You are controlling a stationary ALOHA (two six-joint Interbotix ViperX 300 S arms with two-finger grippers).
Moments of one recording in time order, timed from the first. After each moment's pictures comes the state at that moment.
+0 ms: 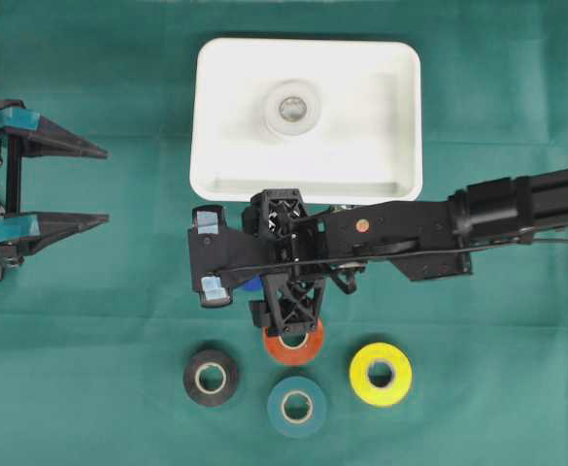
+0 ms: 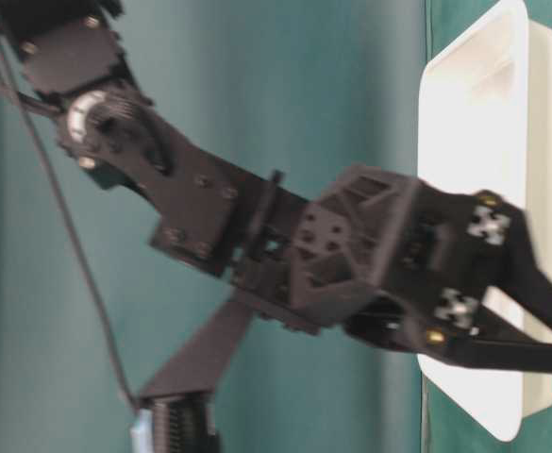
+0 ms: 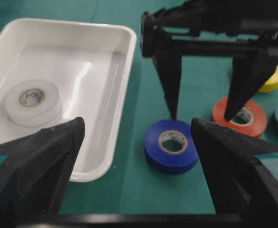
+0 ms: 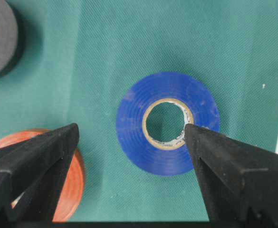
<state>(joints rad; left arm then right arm) 0.08 -0.99 1.21 -0.01 0.01 0.00 0.08 0.35 0.08 -0.04 0.64 0.16</state>
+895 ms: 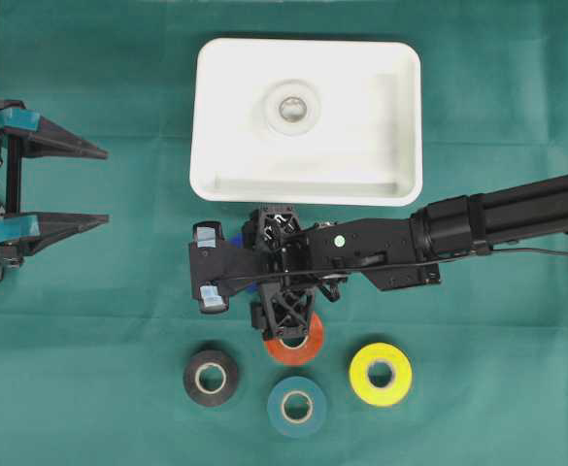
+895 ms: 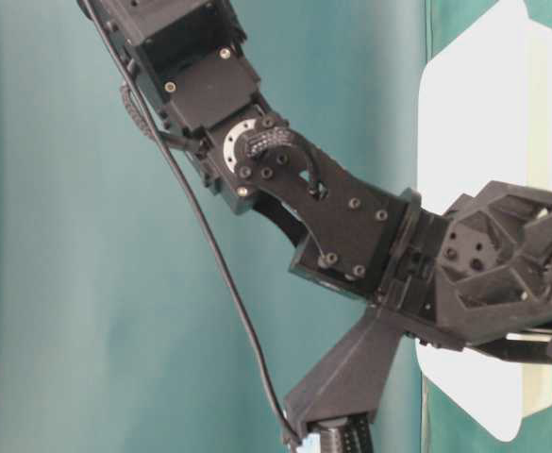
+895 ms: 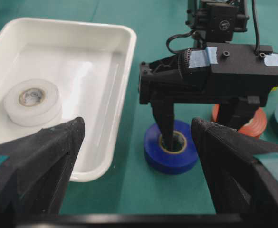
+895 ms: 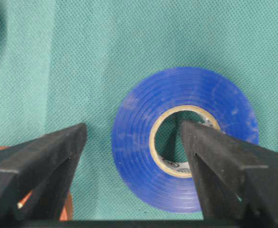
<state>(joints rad) 0.08 -0.99 1.21 -0.01 0.01 0.00 0.08 0.47 0.10 -0.05 0.53 0.17</state>
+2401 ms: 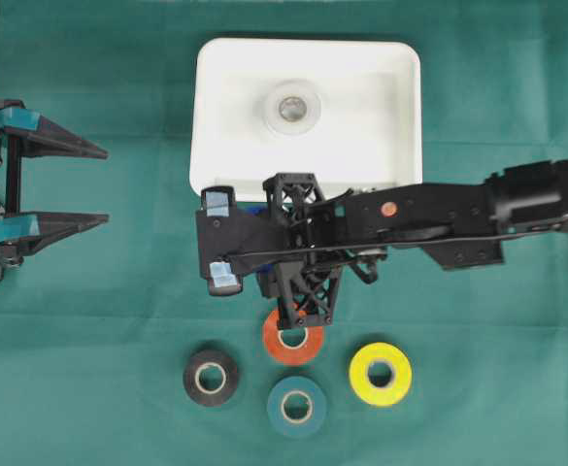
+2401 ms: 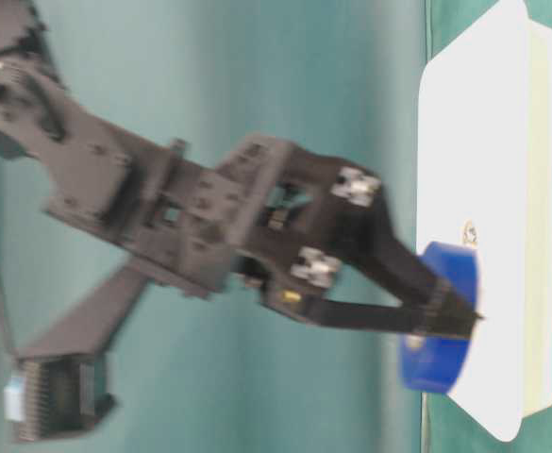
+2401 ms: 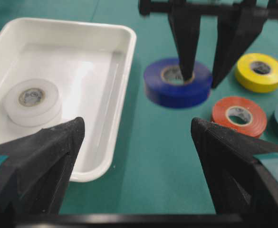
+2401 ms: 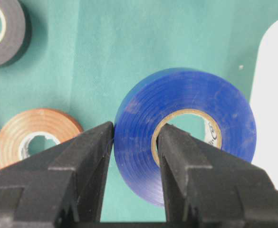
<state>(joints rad) 0.08 -0.99 1.21 -0.01 0.01 0.00 0.08 0.23 0.07 -0.06 0.78 0.17</state>
